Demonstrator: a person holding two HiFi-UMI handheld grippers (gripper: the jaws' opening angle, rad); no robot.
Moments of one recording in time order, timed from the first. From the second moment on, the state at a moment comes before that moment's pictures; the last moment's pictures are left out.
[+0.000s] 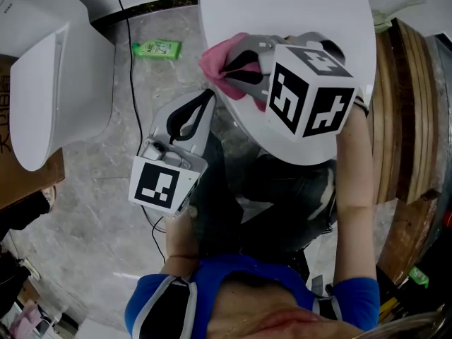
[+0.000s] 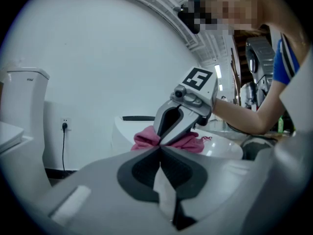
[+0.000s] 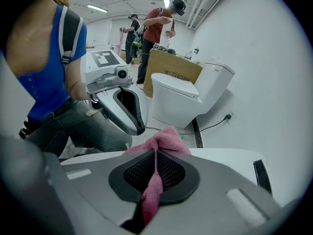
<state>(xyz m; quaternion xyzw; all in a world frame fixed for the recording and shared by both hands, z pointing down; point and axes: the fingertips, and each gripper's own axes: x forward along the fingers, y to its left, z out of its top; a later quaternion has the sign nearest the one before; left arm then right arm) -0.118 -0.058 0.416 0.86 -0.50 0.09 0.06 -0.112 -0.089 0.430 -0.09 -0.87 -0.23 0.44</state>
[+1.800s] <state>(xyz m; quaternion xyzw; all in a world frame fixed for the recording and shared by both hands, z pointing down) -0.042 -0.068 0.407 0.90 -0.42 0.09 0.05 -0.021 -0.085 0.432 -0.04 -0.86 -0.16 0.49</state>
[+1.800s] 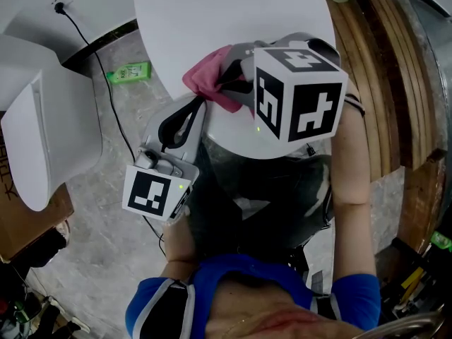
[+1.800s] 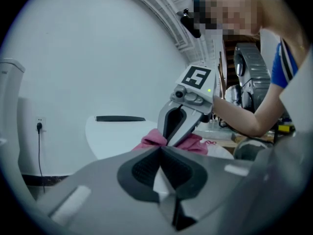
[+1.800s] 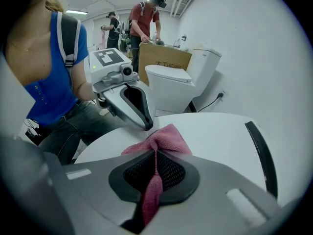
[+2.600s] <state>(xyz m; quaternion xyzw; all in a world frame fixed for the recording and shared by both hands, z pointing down) -0.037 -0.076 0.410 0.89 -0.43 0.11 0.03 0.012 -0.089 0.433 -0.02 -0.85 -0.14 0.50</state>
